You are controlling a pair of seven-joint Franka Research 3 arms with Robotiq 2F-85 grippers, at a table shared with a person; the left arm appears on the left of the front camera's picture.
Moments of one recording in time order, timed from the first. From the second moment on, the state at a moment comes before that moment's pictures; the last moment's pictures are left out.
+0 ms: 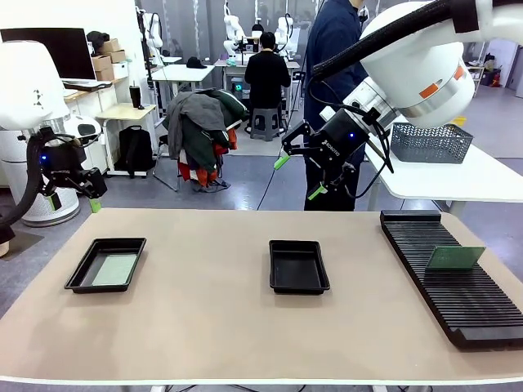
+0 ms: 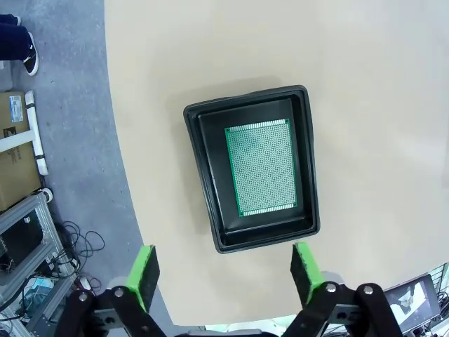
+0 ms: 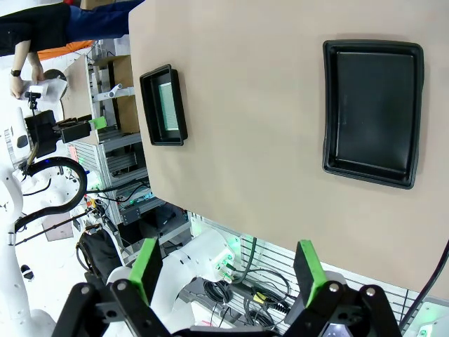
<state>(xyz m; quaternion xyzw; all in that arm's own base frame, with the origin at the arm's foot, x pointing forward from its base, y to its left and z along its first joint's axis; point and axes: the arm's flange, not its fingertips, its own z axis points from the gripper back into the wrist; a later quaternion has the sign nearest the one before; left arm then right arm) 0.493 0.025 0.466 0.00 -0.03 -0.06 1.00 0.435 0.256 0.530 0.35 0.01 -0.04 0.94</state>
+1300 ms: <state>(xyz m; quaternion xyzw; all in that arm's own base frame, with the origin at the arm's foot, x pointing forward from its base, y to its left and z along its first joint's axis) 0.493 0.025 0.466 0.00 -0.03 -0.06 1.00 0.431 0.253 0.536 0.34 0.01 -0.03 0.94</state>
